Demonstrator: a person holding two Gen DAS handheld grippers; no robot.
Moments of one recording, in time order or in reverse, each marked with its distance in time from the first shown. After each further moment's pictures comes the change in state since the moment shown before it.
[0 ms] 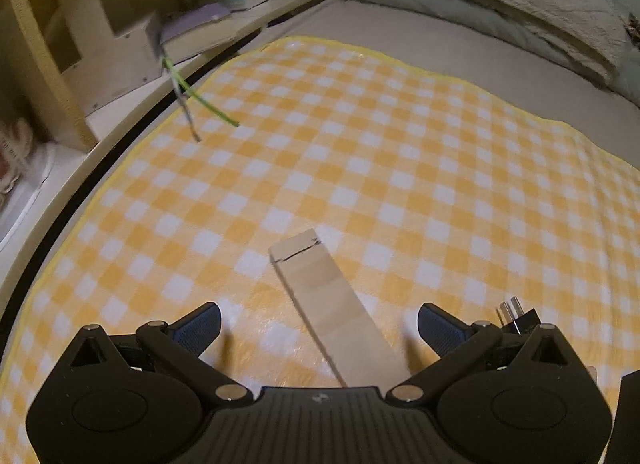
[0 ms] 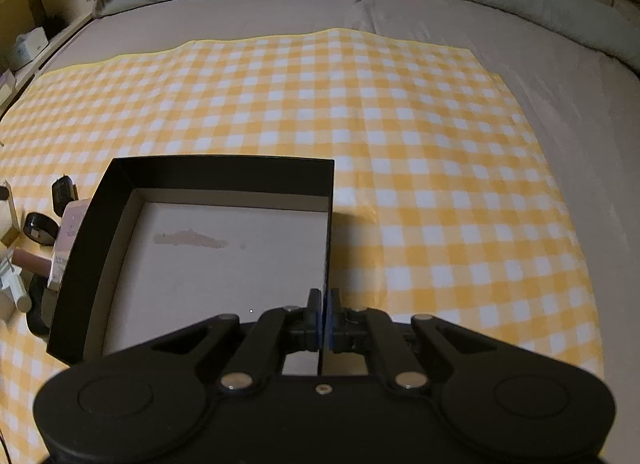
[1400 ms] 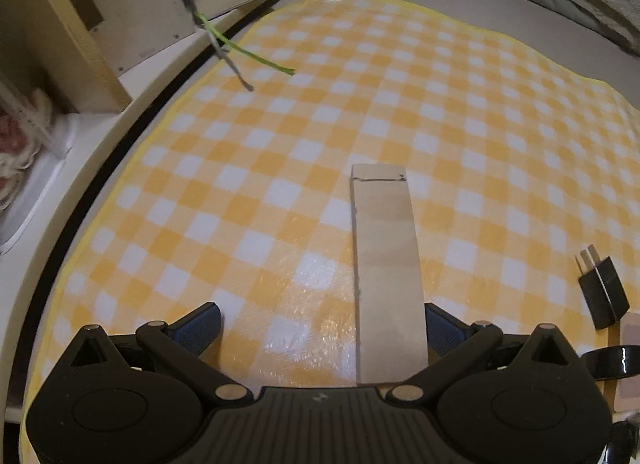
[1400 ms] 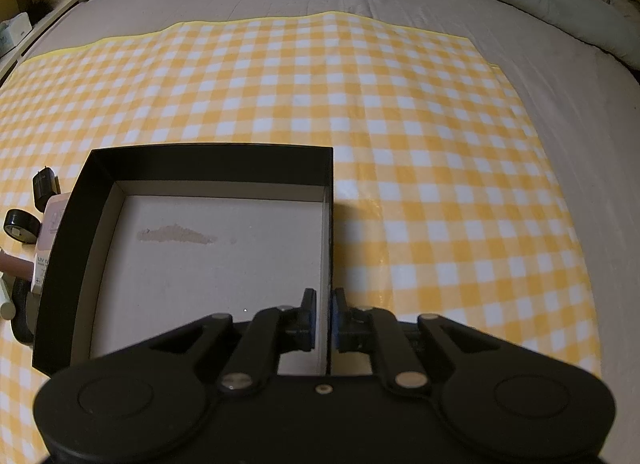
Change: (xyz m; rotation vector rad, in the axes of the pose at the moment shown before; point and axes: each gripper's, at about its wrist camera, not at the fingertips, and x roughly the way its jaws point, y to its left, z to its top) left arm 0.026 0.045 -0.007 0.031 0.115 0.058; right arm 0.019 0.017 0.010 -0.009 0.043 -0.053
